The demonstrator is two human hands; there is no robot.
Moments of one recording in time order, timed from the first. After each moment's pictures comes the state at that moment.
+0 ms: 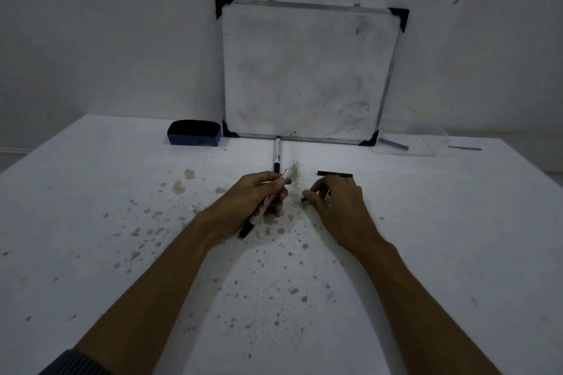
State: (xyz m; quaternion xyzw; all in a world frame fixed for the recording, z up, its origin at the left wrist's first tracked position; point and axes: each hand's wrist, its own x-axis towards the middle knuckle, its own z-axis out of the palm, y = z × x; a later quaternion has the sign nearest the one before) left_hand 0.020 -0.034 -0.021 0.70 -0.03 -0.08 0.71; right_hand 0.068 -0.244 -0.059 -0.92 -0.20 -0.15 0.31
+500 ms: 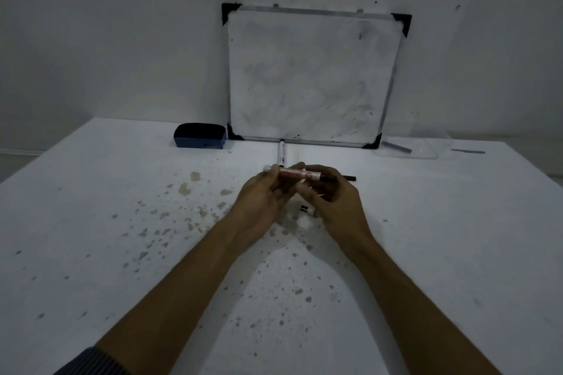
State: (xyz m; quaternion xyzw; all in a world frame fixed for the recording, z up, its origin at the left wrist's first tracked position) left_hand 0.020 -0.060 -0.022 0.44 0.03 -0.02 0.90; right_hand 0.031 -0.224 -0.028 -0.73 -0.17 -0.04 0.67
